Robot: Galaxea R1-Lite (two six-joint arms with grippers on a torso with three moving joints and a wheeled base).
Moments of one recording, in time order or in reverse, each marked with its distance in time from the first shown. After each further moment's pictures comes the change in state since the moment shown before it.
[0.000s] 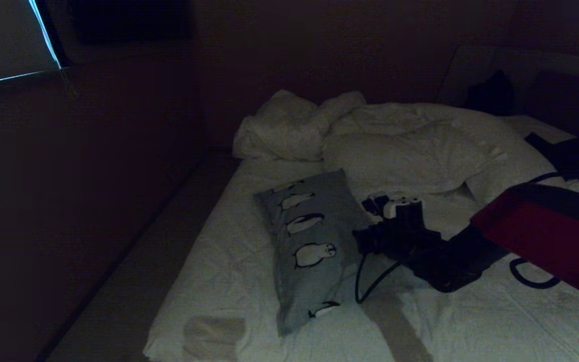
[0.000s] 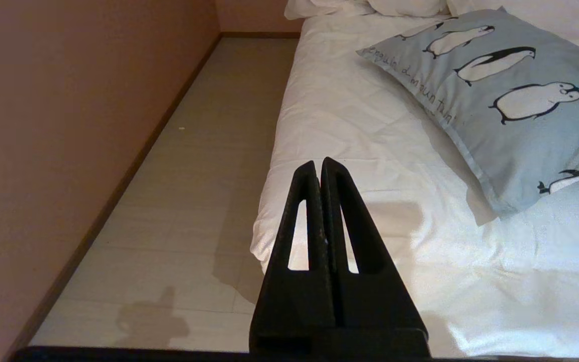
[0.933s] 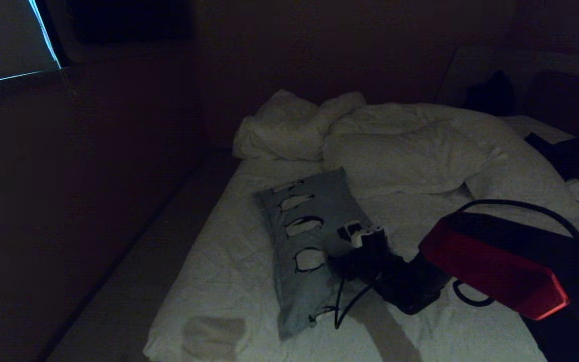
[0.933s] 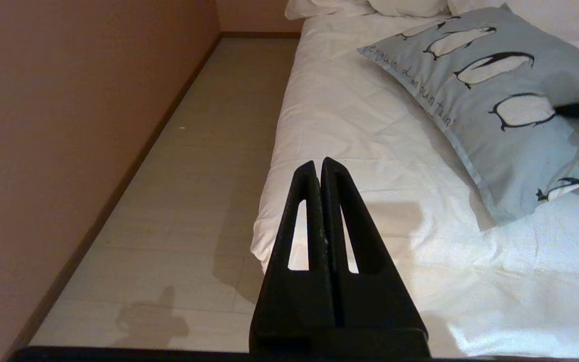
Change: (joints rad) left arm 0.000 0.000 0.000 0.000 0.000 0.000; right arm 0.084 0.222 -0.095 -0.018 -0.096 0.014
